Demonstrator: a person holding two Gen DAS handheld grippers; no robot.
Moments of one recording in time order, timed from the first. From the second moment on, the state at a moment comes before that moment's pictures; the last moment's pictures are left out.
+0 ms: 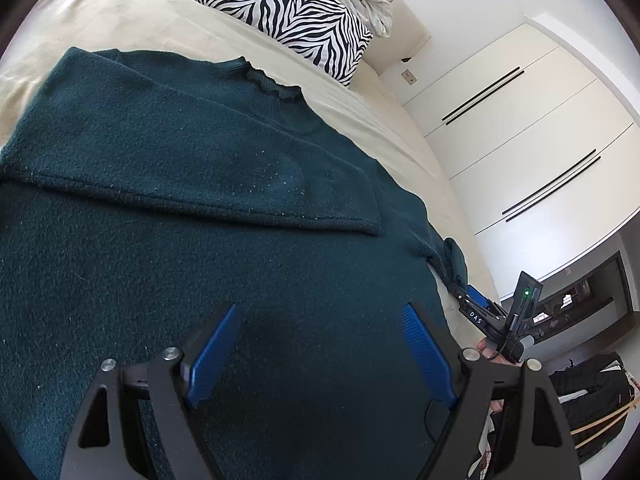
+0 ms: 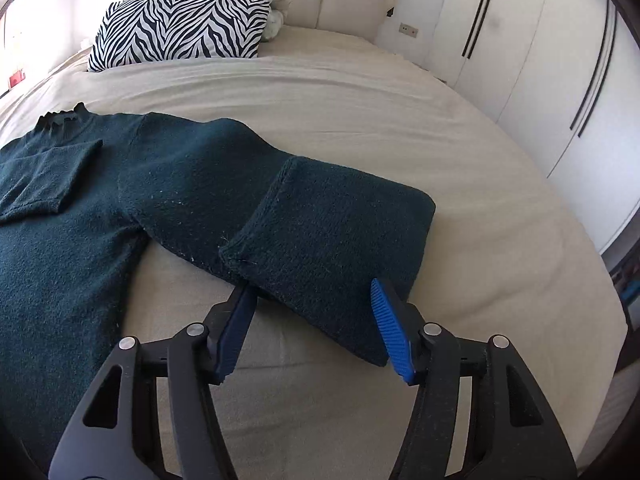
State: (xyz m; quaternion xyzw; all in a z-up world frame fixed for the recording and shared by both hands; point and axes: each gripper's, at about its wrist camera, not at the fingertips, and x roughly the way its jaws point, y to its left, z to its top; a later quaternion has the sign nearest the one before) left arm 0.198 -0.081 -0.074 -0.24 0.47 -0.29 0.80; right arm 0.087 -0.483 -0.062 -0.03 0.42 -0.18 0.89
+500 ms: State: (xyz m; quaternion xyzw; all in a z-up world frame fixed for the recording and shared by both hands) left arm 0.193 -0.077 -0.073 -0.25 0.47 -0.29 0.80; right arm 0.069 -0.515 -0.022 0.11 0.36 -0.14 0.92
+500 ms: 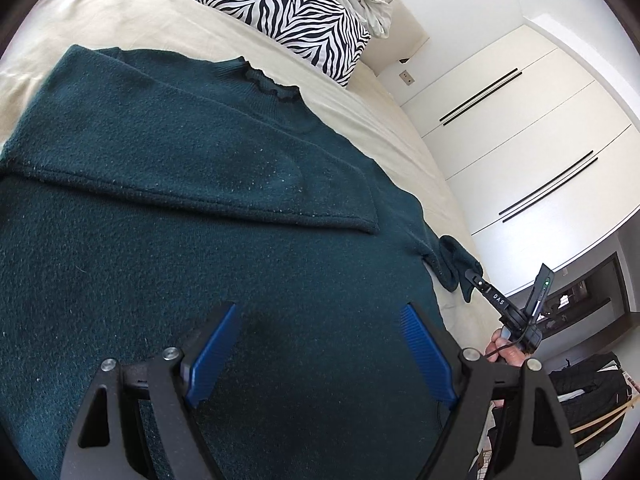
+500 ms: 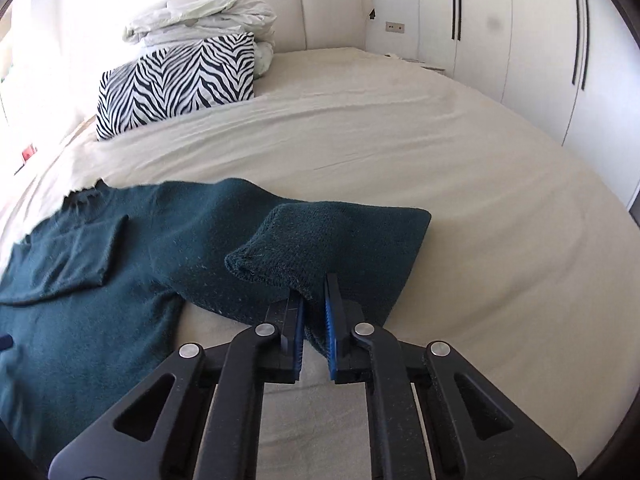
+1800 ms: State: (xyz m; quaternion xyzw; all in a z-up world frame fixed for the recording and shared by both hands) left arm 0.217 -0.105 -0.061 -0.22 0.44 -0.31 0.82; right arm 0.052 -0.436 -0.040 0.44 0.32 0.05 0.84
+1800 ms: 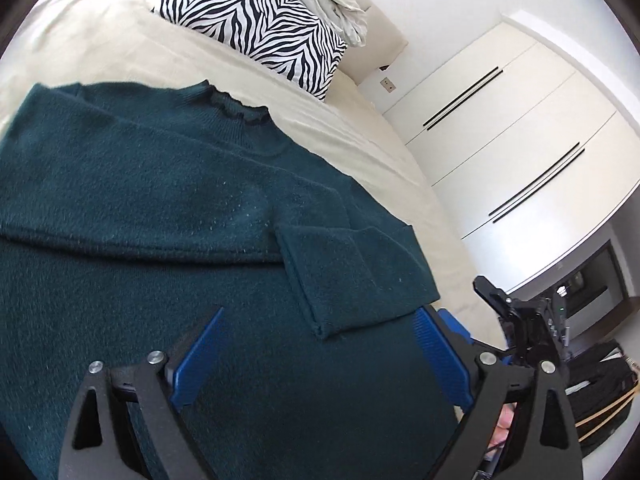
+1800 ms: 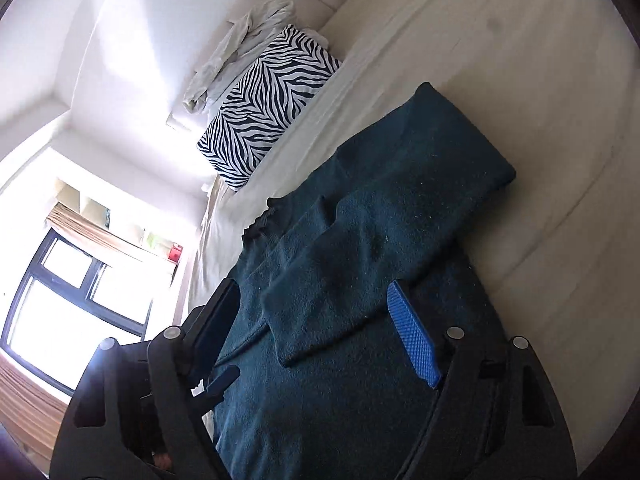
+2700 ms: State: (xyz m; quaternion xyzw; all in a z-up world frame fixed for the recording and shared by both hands) left arm 0.263 -0.150 -0.026 -0.16 0.47 -0.30 0.82; right arm 0.039 -0.415 -0.112 0.44 0.30 0.10 0.84
